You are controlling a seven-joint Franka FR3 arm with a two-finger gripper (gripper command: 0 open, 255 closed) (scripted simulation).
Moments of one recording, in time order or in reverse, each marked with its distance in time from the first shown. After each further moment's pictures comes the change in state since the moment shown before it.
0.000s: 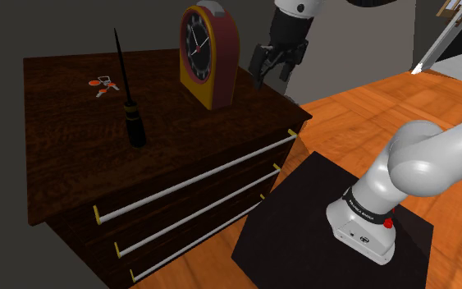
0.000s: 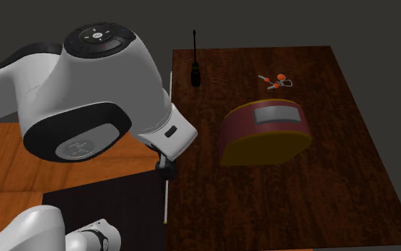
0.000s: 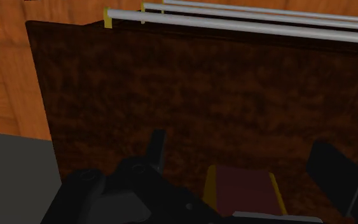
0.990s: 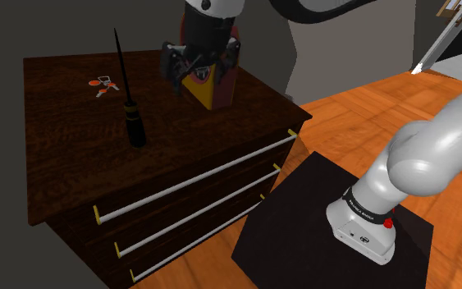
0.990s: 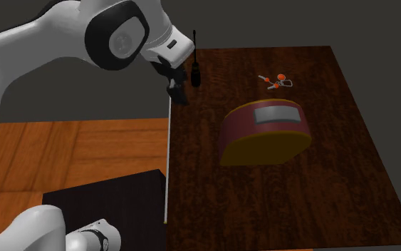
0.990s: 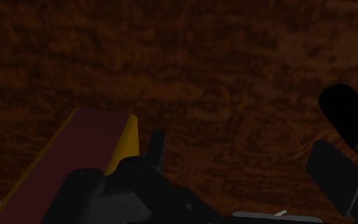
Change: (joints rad) arm -0.024 0.396 0.335 0.351 -0.184 0.135 0.401
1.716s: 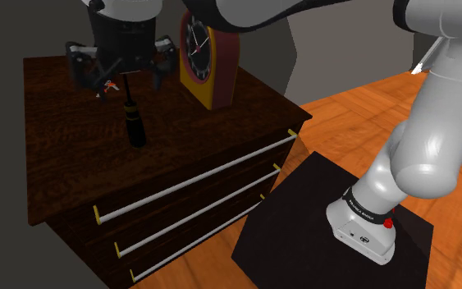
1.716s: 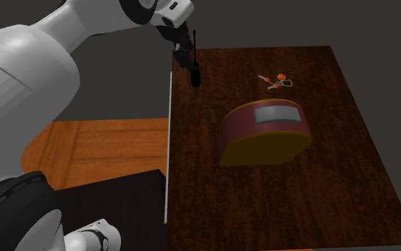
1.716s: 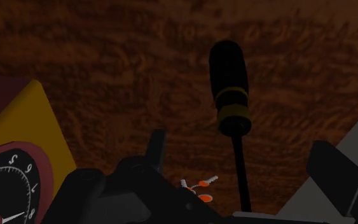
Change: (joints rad) arm 0.135 0.427 0.131 0.387 -0.400 -0.092 0.319
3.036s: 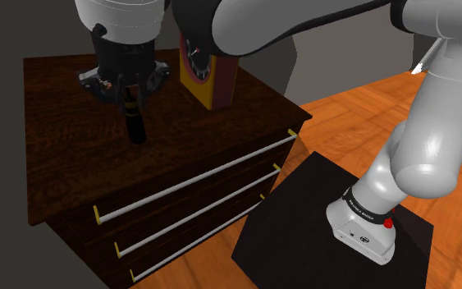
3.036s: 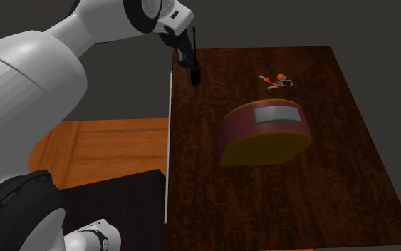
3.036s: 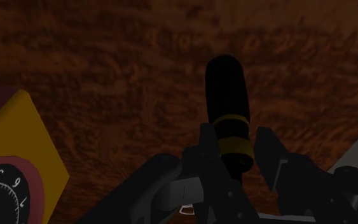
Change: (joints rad) arm 0.002 0.012 -0.004 -0.044 -0.019 0.047 0.029
